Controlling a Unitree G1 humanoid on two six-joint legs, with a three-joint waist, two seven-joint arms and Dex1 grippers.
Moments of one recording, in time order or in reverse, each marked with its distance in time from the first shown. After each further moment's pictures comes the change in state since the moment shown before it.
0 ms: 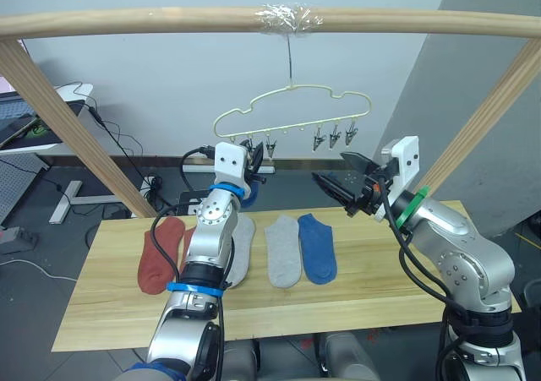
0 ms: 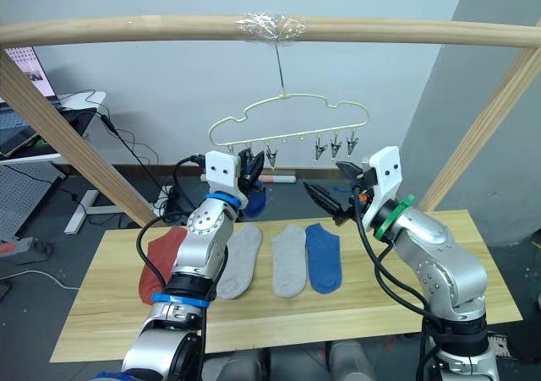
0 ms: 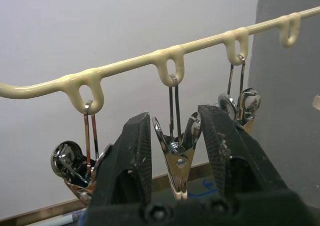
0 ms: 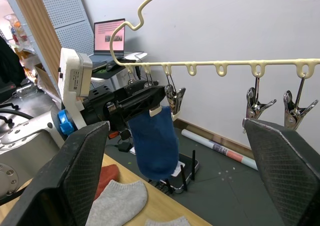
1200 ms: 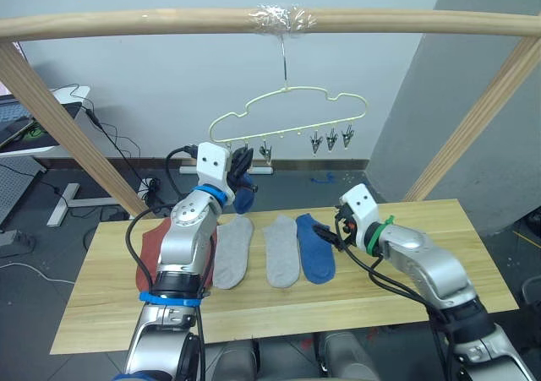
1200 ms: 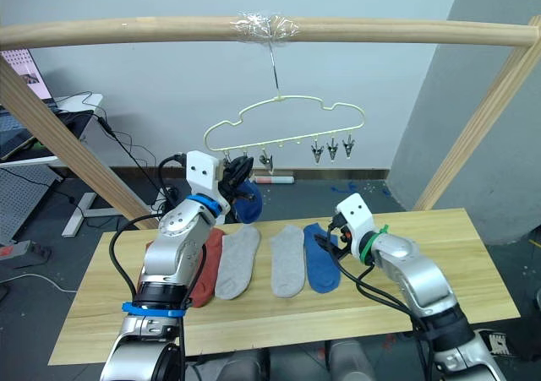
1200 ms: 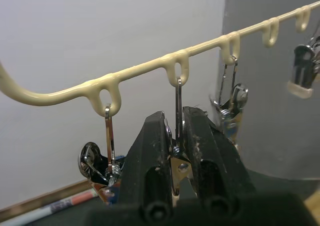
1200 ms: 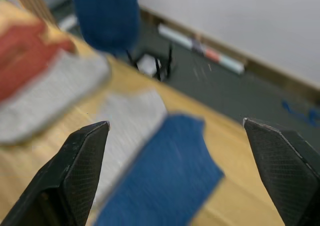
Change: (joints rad) left arm 0.089 0.121 0.029 -0.256 -0.141 0.307 -0.167; right arm -0.005 -0.078 0.328 0.435 -0.332 -0.099 -0.001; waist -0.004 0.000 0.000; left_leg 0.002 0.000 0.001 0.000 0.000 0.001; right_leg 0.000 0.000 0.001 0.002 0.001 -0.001
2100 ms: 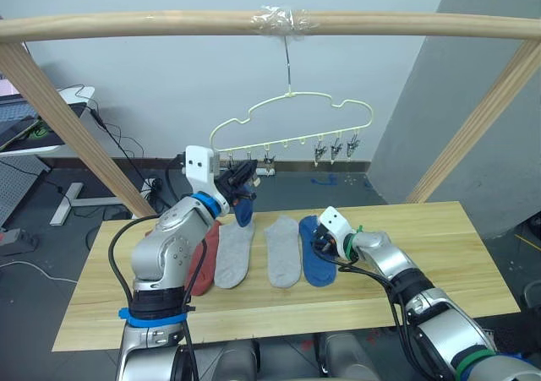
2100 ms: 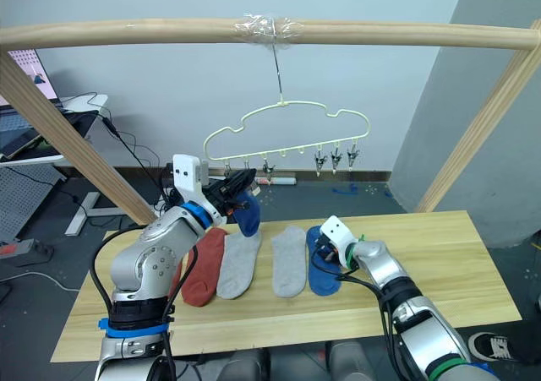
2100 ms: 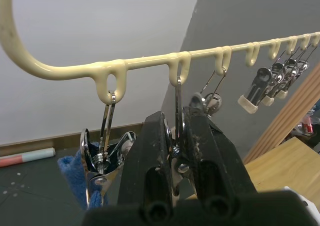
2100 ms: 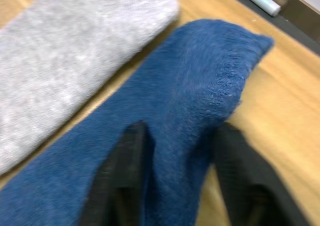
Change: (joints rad) left arm 0.080 0.008 0.085 -0.288 -0.274 0.430 0.019; right arm -0.206 0.177 0.064 0.810 -0.275 -0.431 0.180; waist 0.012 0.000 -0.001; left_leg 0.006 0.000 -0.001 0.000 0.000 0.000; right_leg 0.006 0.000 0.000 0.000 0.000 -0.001
